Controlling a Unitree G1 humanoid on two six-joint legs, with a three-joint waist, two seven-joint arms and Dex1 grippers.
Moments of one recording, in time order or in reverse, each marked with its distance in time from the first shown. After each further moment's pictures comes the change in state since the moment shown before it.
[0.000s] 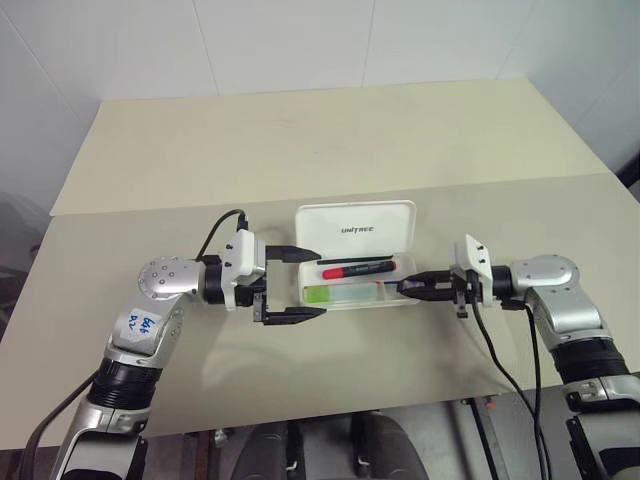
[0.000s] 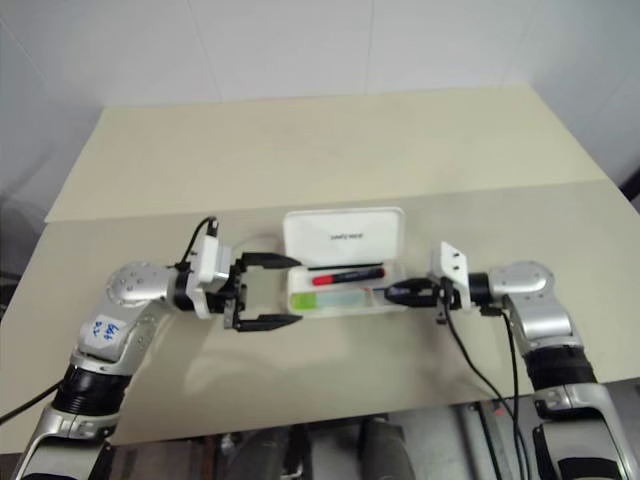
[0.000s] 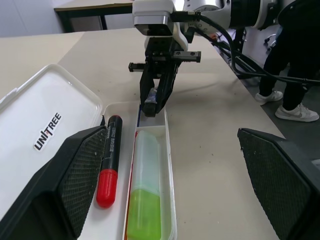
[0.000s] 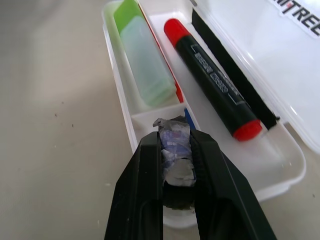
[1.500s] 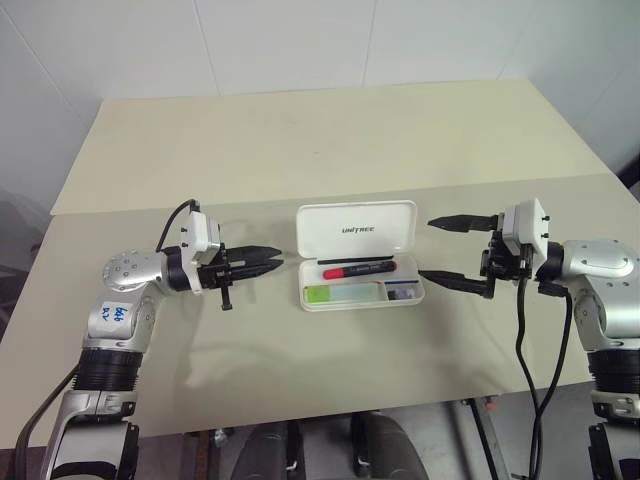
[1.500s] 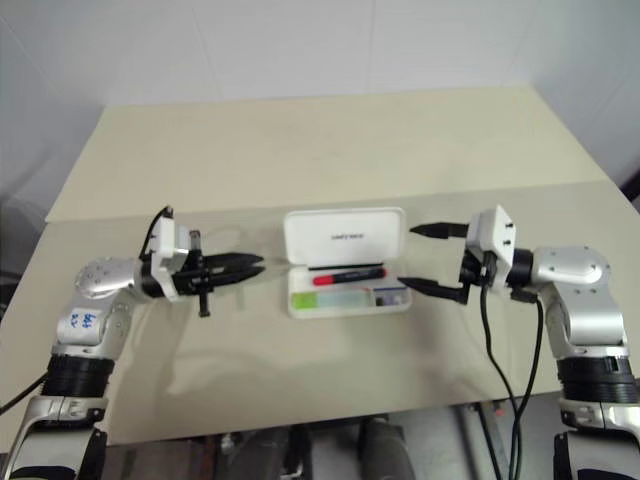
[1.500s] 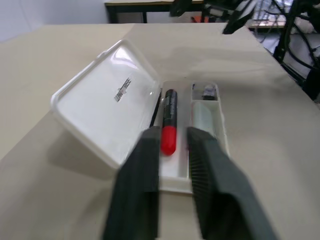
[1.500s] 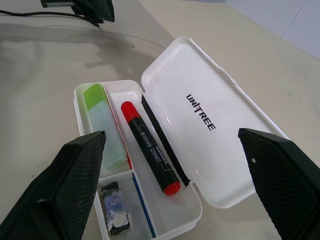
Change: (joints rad) left arm -0.040 0.034 0.136 0.306 -0.013 -0.150 -0.043; right arm 0.075 -0.065 -0.209 -0.277 0.144 0.075 -0.090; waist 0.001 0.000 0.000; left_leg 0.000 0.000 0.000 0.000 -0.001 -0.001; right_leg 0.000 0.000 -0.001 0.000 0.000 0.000
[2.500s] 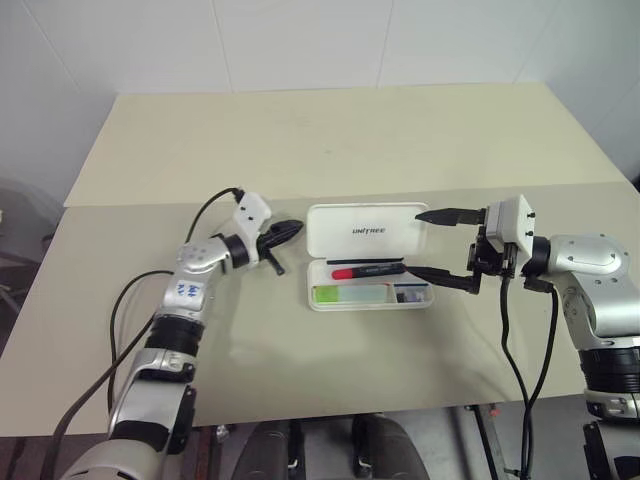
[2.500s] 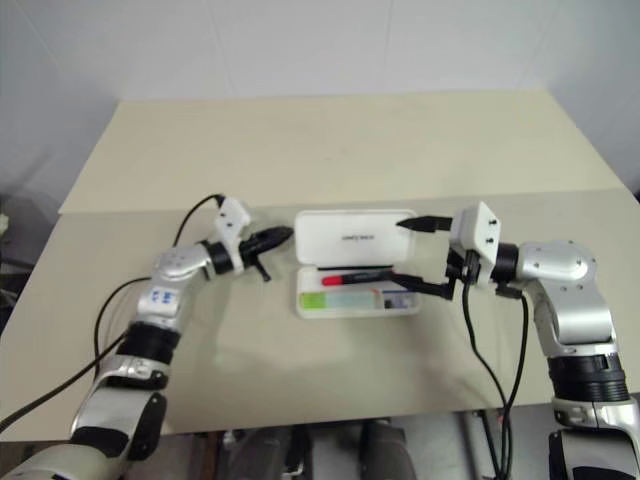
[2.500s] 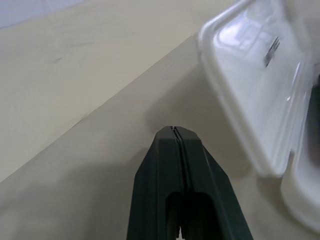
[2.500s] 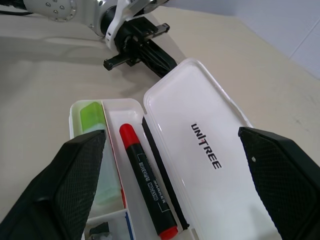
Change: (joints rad) left arm -0.242 -0.275 -0.092 0.327 0.269 -0.053 0.404; right arm -0.015 0.014 0.044 -0.082 -0.012 0.007 -0.078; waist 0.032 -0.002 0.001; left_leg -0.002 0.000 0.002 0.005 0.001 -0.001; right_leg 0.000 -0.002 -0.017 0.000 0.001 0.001
